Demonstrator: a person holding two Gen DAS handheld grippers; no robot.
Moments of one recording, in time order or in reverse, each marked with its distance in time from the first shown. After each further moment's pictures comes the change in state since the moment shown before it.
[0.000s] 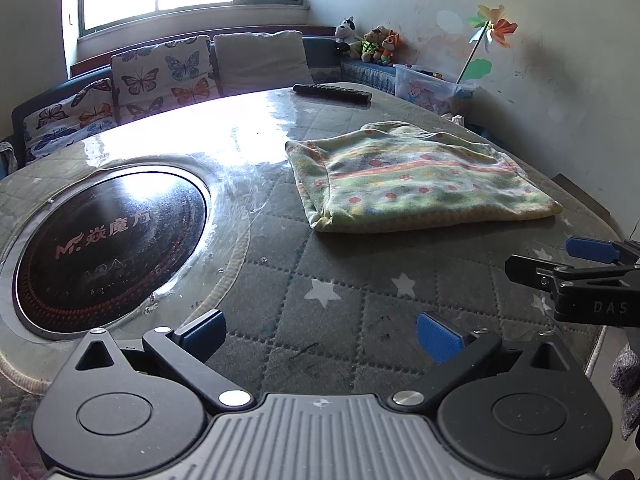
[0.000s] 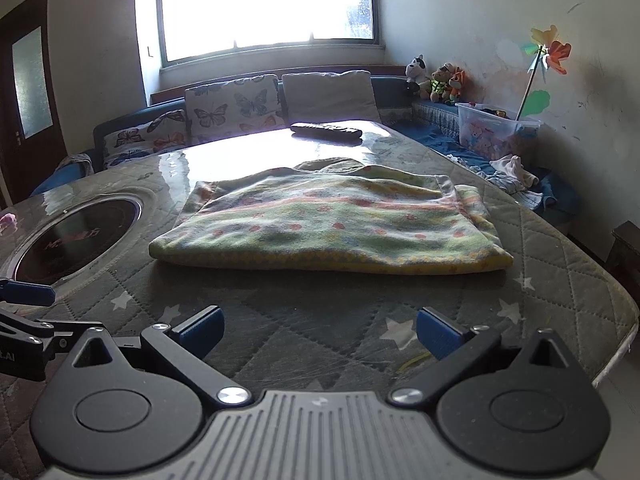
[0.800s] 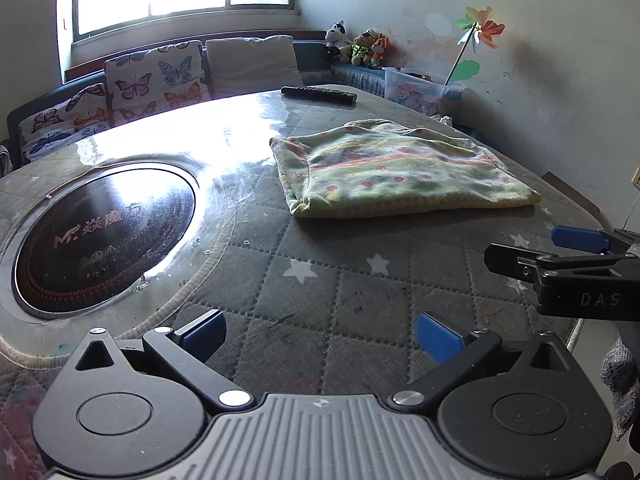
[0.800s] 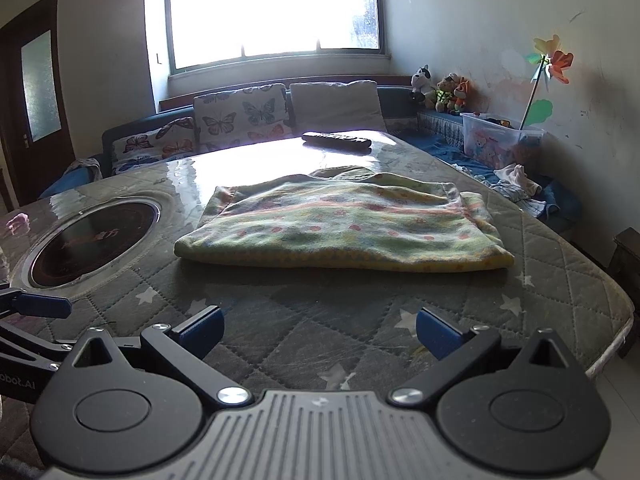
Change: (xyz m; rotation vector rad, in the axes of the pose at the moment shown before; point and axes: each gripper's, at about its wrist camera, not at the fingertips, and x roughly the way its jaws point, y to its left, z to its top) left arm -0.015 -0.014 -0.016 0.011 -0.014 -0.021; right arm -0.022 0.010 -0.008 -0.008 -0.032 0.016
